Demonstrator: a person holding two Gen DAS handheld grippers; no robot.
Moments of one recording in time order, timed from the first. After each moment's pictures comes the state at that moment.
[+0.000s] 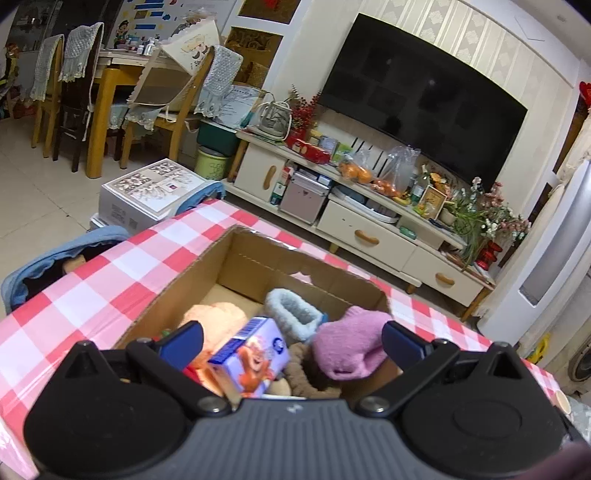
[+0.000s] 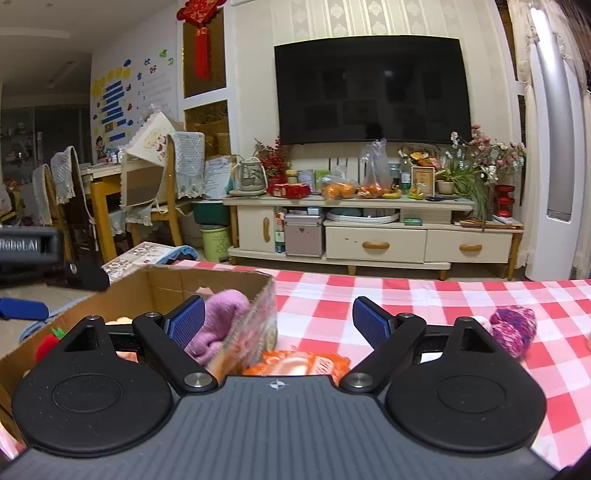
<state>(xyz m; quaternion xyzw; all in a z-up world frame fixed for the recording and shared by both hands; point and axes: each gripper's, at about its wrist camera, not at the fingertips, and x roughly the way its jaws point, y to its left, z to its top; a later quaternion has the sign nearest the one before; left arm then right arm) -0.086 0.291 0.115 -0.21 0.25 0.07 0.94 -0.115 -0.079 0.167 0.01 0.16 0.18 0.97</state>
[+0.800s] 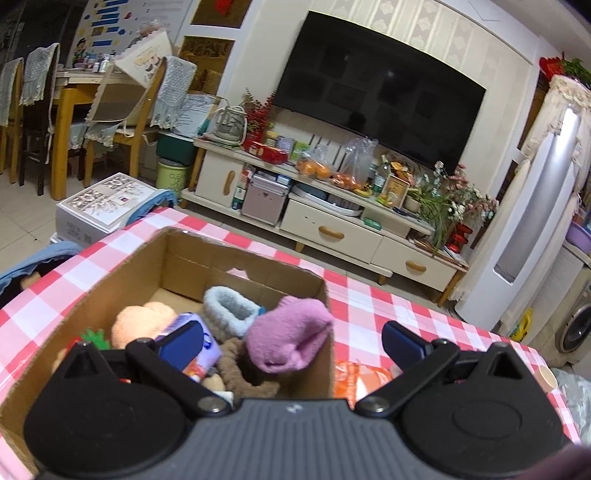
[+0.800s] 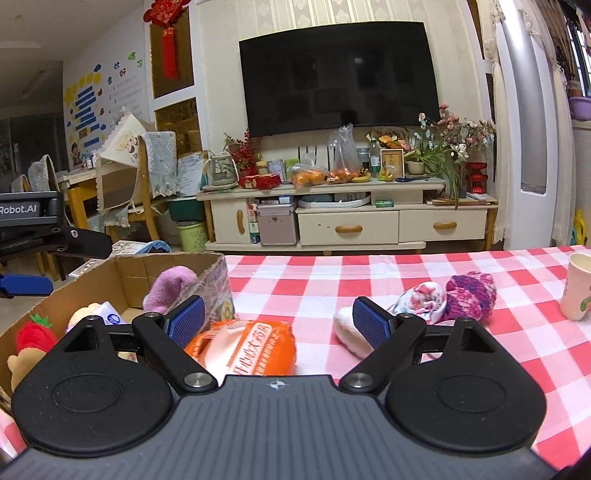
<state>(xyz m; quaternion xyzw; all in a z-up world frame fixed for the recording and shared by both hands) -0.078 0.238 0.118 -0.17 0.24 0.02 0.96 -0.130 -0.092 0.159 0.03 0.18 0.13 0.97</state>
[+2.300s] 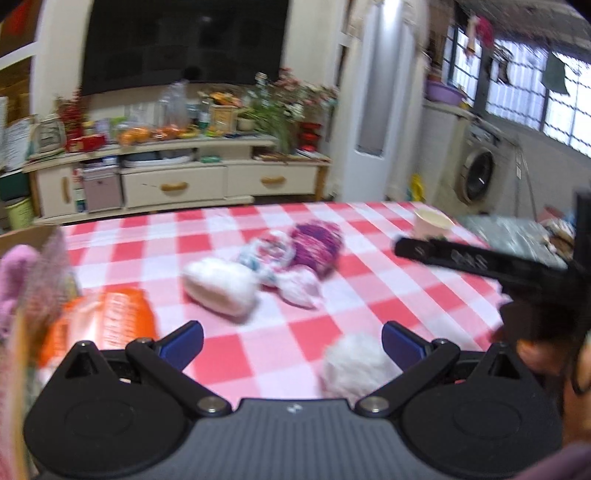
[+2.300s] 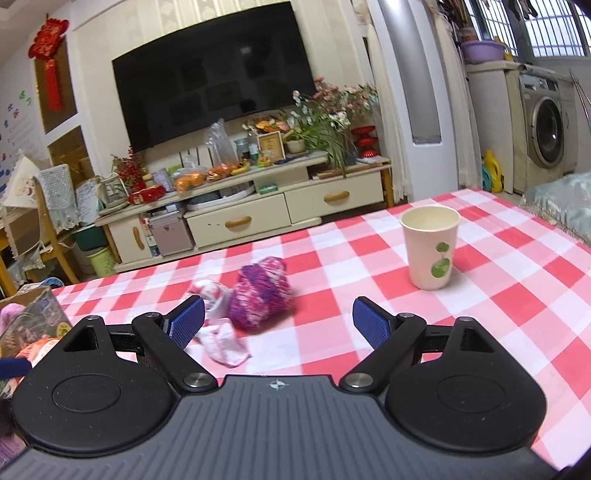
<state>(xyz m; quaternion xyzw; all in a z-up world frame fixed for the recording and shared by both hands) -0.078 0.044 0.069 0.01 0.29 -0.22 0.93 -0.108 -0.172 0.125 0.13 0.21 -0.03 0.97</state>
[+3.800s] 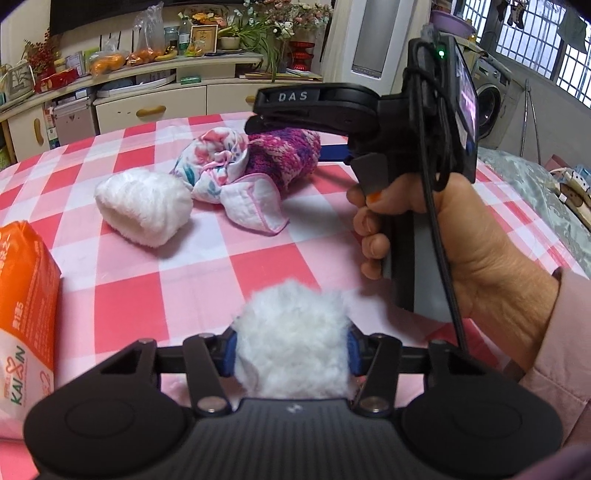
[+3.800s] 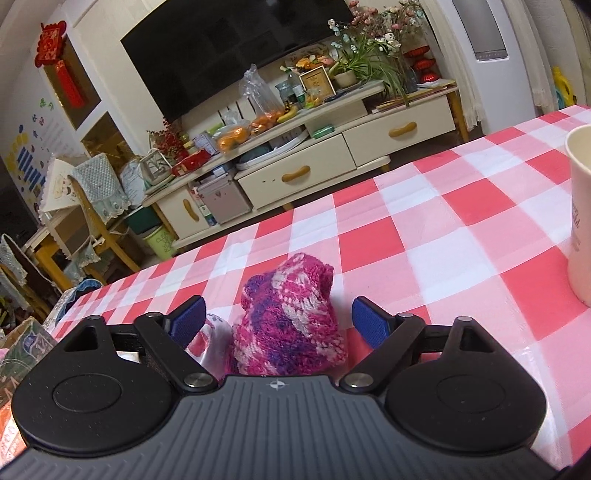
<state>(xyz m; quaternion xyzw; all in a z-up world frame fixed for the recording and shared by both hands) -0.034 -0.013 0.016 0.02 0.41 -0.21 0.89 0.020 -0.174 0.082 0.22 0.27 0.10 0.93</state>
